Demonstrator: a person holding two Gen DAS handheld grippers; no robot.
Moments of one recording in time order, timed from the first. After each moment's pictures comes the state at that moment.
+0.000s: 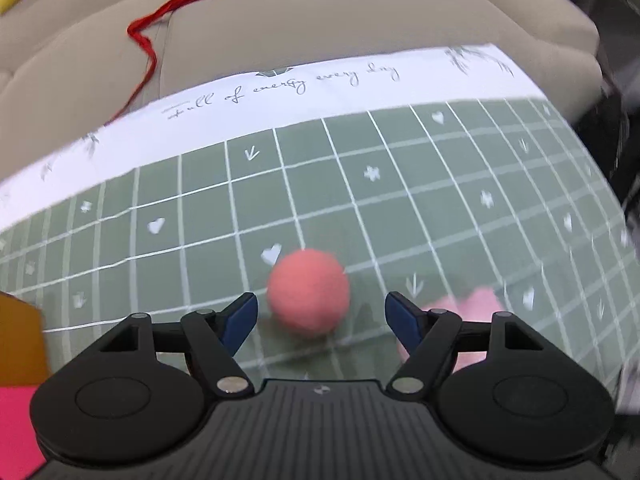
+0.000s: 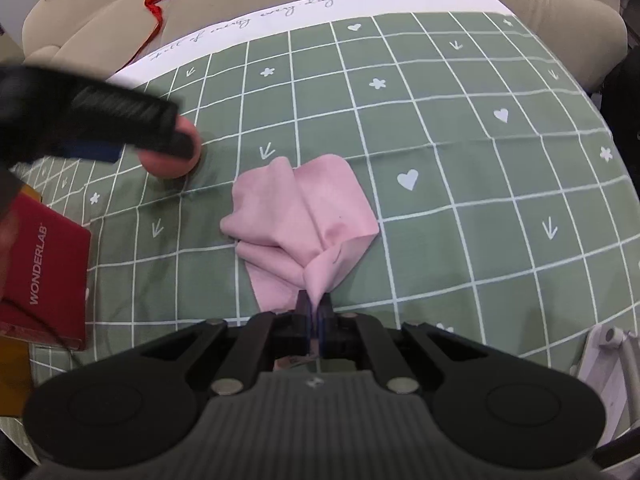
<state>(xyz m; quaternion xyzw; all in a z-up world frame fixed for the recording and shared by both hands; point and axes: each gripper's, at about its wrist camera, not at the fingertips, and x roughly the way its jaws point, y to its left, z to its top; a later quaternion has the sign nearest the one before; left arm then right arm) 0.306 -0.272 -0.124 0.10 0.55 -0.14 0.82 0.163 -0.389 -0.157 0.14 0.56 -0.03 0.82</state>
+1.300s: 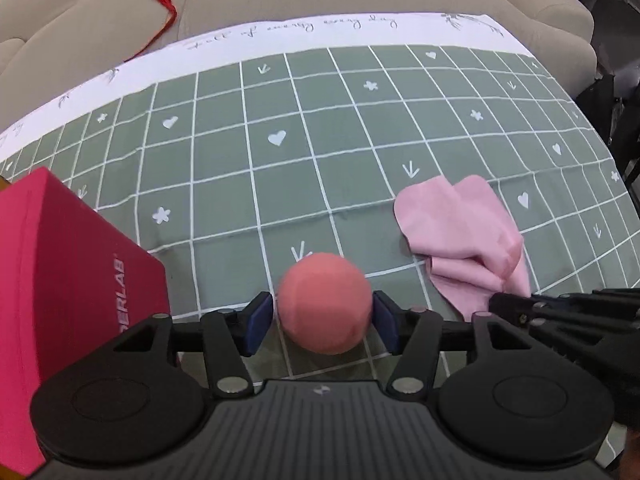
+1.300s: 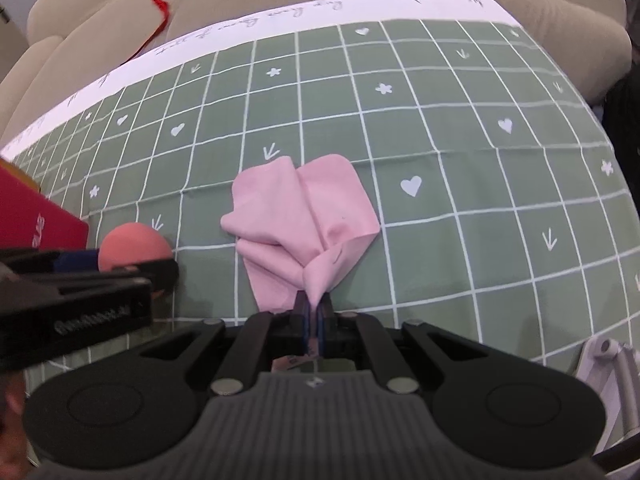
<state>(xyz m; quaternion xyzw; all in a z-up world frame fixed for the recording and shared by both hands) 0.217 -0.242 -0.141 0.09 0.56 -0.13 0.82 0.168 -0.386 -0.157 0.12 0.56 -0.03 0.82</state>
